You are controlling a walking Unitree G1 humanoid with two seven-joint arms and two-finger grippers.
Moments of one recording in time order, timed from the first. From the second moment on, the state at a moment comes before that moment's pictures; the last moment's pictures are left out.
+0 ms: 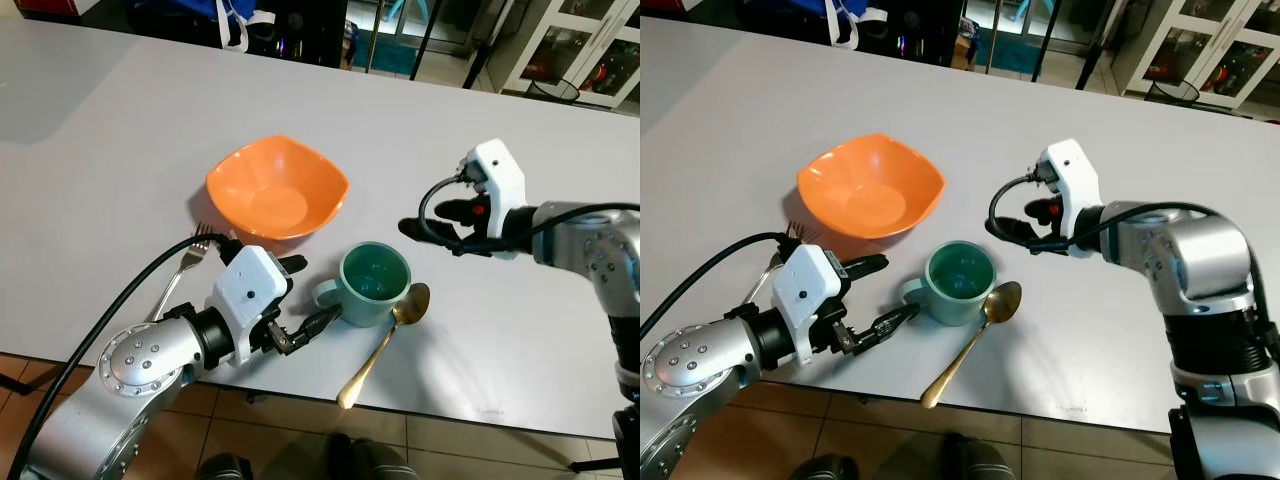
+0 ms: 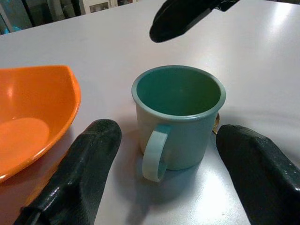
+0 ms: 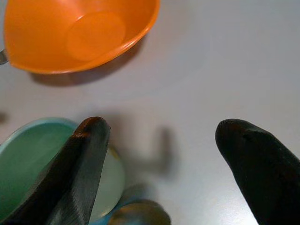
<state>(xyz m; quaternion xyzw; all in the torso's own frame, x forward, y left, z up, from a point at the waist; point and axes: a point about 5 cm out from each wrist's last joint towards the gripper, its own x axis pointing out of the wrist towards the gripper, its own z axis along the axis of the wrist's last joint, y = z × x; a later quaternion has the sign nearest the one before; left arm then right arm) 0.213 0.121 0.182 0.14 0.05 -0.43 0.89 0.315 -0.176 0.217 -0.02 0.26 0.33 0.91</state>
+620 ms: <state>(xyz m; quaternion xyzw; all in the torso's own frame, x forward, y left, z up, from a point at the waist) 0.212 0.121 0.182 0.14 0.05 -0.43 0.89 0.310 -0.168 0.204 -0.06 0.30 0.36 0.88</state>
